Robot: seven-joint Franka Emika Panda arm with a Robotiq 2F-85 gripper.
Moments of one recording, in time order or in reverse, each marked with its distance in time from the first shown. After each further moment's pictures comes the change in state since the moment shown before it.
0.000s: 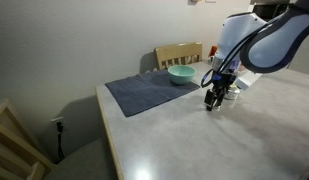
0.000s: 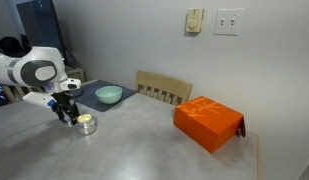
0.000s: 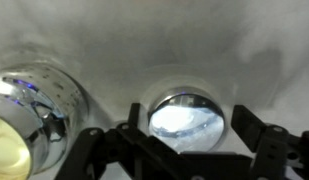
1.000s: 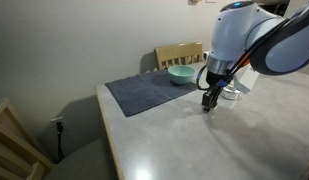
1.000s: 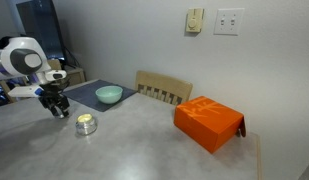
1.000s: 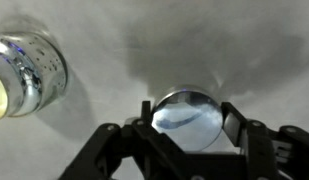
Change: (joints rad) arm 0.176 -0.057 -0.071 0.000 -0.218 -0.055 0.183
